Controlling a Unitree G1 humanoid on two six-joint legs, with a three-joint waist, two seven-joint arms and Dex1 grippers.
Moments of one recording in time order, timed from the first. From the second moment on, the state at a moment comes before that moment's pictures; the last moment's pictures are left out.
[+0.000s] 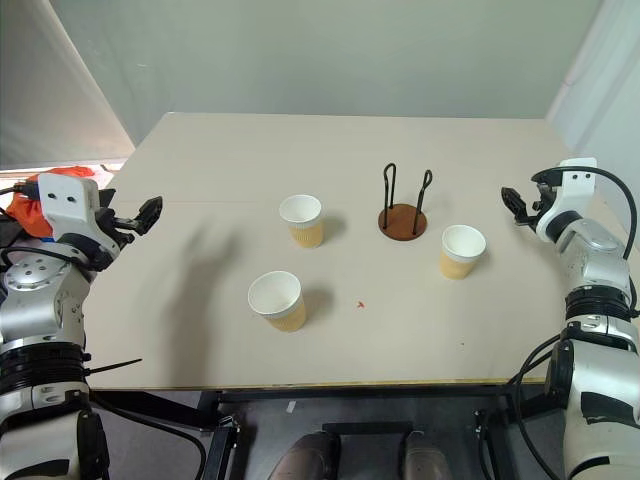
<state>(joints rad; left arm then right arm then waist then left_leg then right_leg) -0.55 0.74 0.37 0.41 -0.25 0.23 -0.45 -0.92 -0.64 -0.25 0.92 0.23 0.14 0.57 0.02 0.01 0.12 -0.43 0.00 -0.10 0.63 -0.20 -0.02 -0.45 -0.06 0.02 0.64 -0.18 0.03</state>
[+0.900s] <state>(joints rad) -0.62 0.93 0.20 0.12 -0.57 0.51 -1.17 -0.91 -0.75 -0.10 0.54 0.31 0.46 1.14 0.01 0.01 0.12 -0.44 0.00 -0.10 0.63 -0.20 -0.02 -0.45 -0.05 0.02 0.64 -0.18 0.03</state>
